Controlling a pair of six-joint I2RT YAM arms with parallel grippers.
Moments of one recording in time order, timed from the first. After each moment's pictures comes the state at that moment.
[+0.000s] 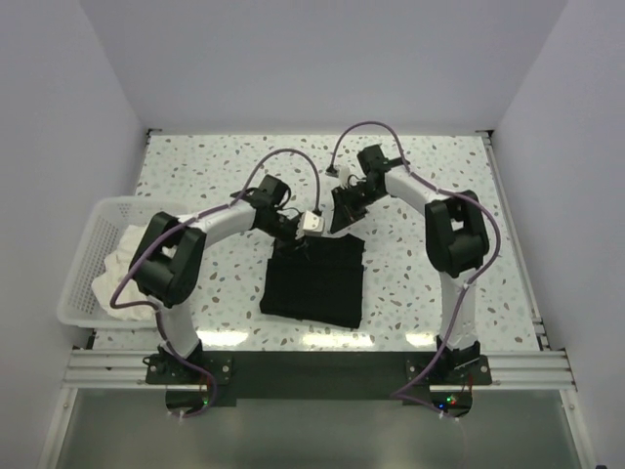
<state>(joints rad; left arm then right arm) -0.49 1.84 1.19 -0.52 0.83 1.00 0.36 2.12 1.64 -0.79 -0.77 -0.21</state>
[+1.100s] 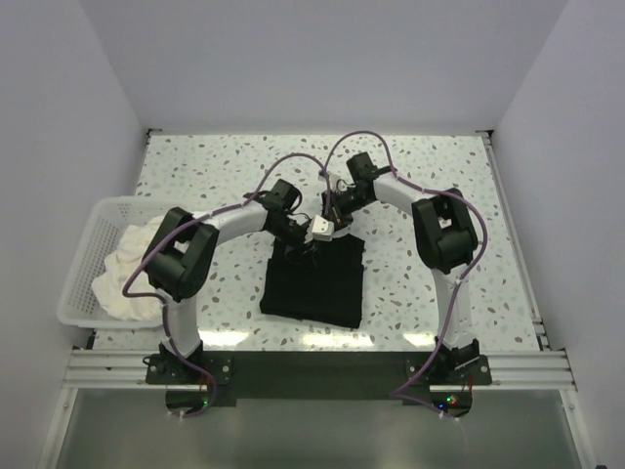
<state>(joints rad) -0.54 1.92 1.24 -0.54 0.88 0.97 0.41 2.21 1.63 -0.63 -0.91 0.08</state>
